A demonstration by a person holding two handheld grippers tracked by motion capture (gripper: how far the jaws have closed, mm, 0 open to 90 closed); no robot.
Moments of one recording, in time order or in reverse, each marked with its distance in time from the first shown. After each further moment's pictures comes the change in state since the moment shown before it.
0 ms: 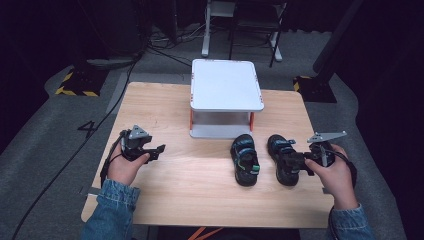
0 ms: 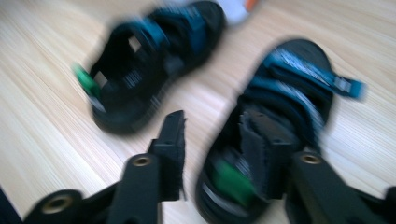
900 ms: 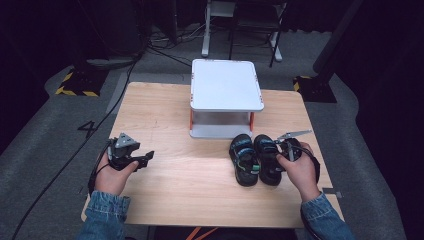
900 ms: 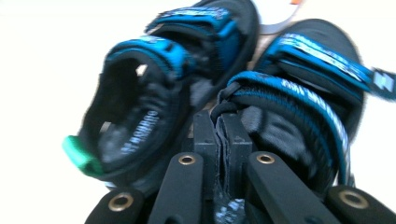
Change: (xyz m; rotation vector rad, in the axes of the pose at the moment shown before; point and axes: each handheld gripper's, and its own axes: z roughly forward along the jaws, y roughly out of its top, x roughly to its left) left arm 0.006 -0.026 -0.030 0.002 0.062 -0.055; right arm 0.027 0.020 0.071 0.055 0.012 0.065
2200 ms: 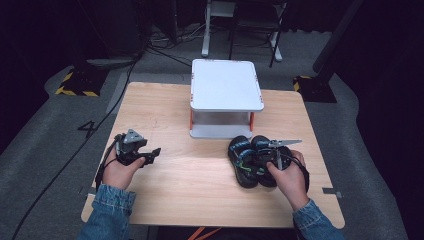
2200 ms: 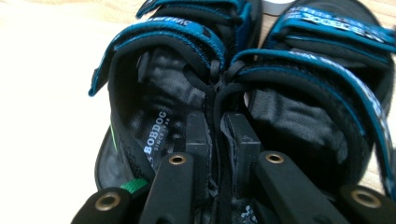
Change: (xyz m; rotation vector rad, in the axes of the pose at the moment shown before) left arm -0.006 0.016 0.022 0.003 -0.047 0.039; right arm 0.029 -0.015 0.016 -0.018 -0.109 0.051
